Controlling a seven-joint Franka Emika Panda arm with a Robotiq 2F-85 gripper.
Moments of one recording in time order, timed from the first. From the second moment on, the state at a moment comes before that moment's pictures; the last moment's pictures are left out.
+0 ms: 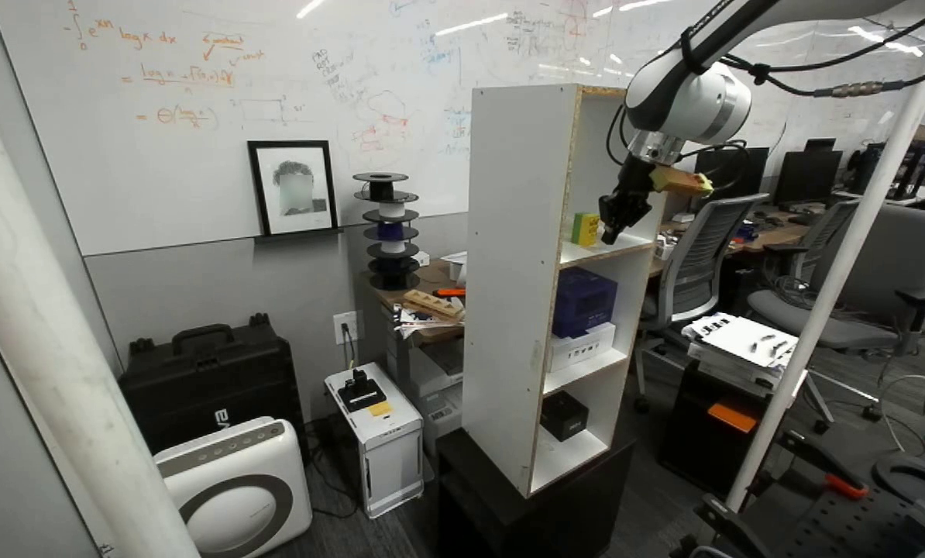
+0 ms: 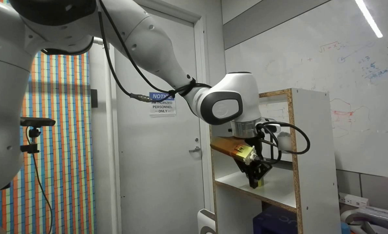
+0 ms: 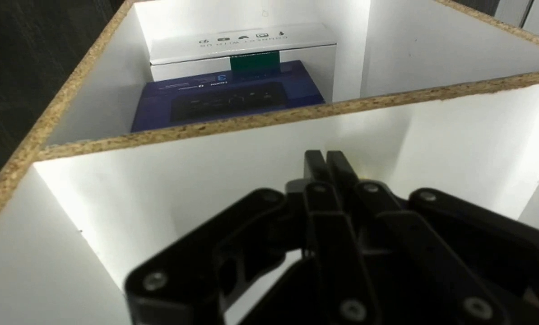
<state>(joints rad) -0.18 0.20 -0.04 -2.08 0.26 2.49 -0.35</state>
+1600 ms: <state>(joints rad) -0.18 0.13 0.06 -2.26 0.74 2.87 -0.82</state>
